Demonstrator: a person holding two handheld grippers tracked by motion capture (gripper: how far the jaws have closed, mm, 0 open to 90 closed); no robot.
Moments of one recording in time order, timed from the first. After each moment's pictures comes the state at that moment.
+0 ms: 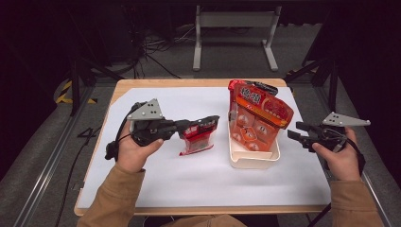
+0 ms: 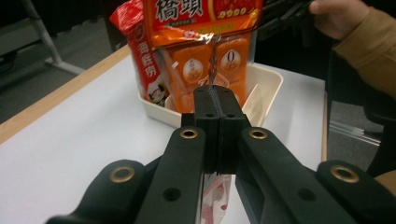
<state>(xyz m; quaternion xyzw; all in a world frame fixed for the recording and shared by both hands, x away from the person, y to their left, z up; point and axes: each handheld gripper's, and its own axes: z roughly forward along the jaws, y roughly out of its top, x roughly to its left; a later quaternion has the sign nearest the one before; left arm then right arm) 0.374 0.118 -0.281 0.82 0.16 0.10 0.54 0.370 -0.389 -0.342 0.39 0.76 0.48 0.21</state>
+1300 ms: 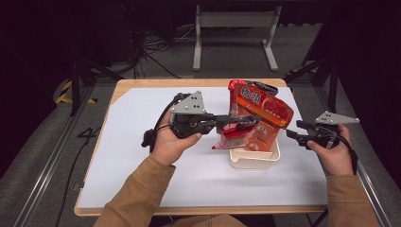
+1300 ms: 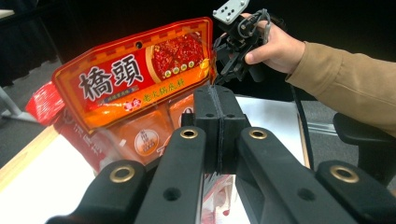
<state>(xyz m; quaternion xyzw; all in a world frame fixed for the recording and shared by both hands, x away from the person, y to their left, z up) 0.384 0.031 -0.263 0.82 0.07 0.09 0.57 0.391 -0.394 -0.363 0.40 0.77 0.44 0.23</state>
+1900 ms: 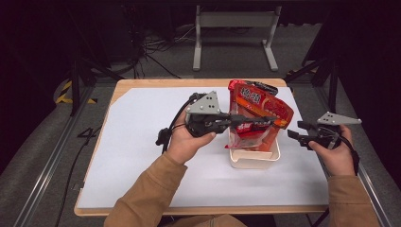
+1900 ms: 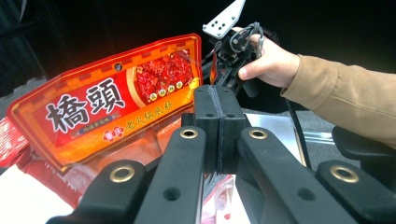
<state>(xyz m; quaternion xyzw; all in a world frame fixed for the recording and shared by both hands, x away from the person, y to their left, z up) 0.393 -0.001 -0.271 0.80 0.04 0.07 0.59 0.390 -0.398 -0.364 0.40 0.77 0.44 0.23</state>
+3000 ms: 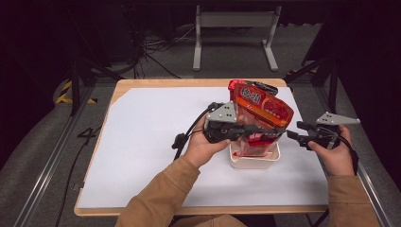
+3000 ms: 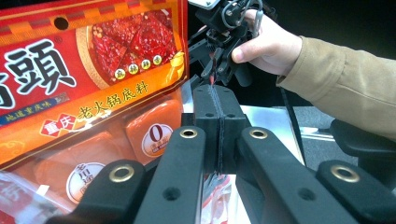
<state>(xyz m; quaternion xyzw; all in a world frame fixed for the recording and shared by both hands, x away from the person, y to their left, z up) 0.403 -0.040 -0.312 0.81 0.04 0.04 0.58 0.392 -0.398 -0.366 0.40 0.77 0.44 0.23</state>
